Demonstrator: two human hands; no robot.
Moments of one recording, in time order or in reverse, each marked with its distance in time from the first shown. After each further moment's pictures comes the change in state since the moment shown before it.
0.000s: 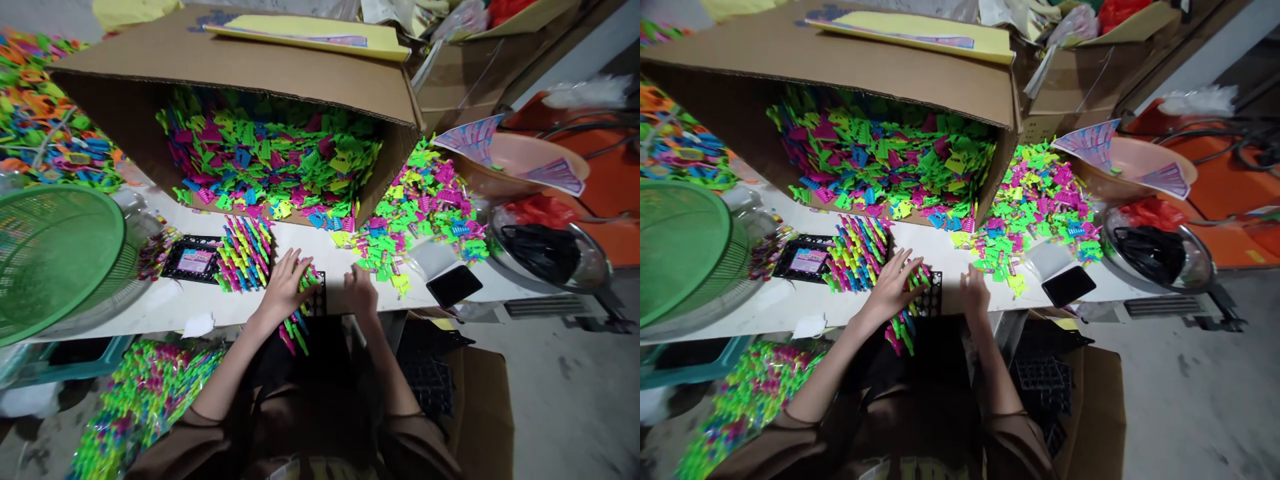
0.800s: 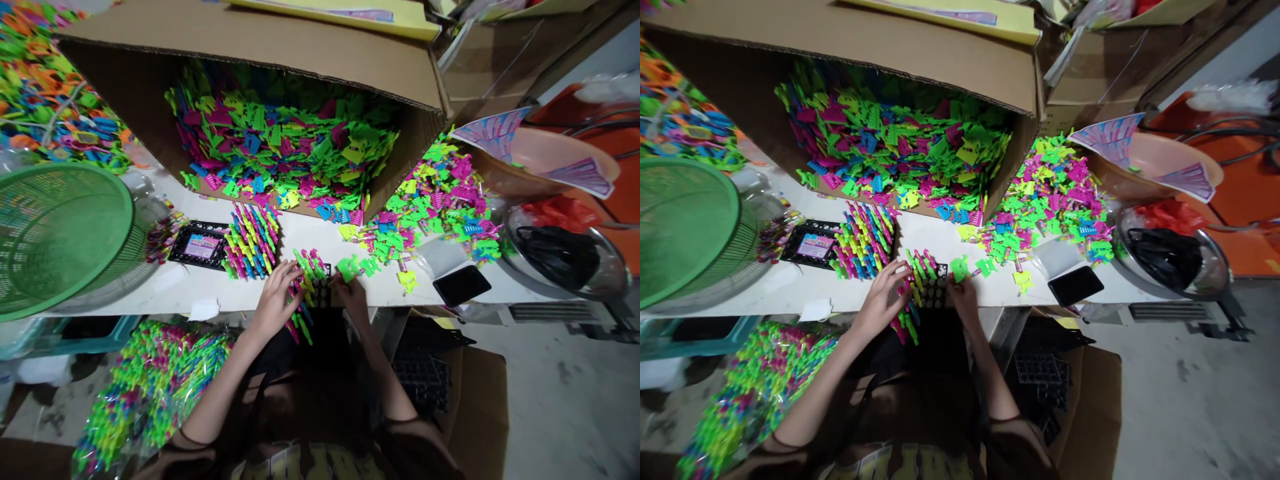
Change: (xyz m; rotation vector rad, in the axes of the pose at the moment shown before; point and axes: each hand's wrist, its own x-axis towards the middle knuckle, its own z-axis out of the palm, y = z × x) left_hand -0.051 0.001 -0.006 -0.204 0.105 -0.072; right_hand -0.028 -0.008 0.016 0.813 -0.199 0.040
